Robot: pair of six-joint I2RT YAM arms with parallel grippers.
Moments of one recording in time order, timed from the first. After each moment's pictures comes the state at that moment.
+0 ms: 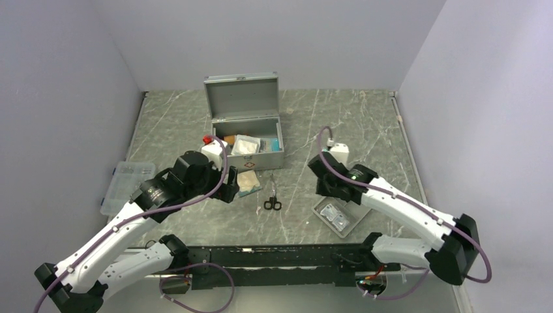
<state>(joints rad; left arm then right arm) -0.72 0.82 0.90 -0.75 -0.09 -0.27 0.84 1.16 0.94 -0.83 0.43 0.76</state>
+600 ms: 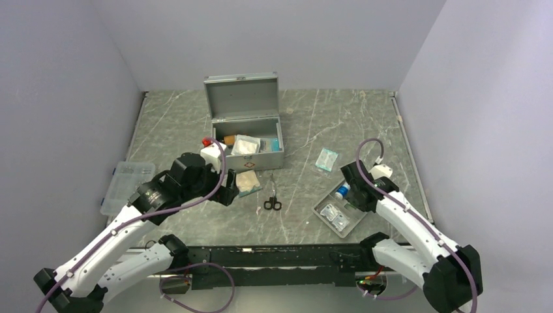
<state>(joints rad) -0.69 0.79 0.88 -0.74 -0.03 -0.25 0.45 0.94 0.63 -0.91 0.49 1.04</state>
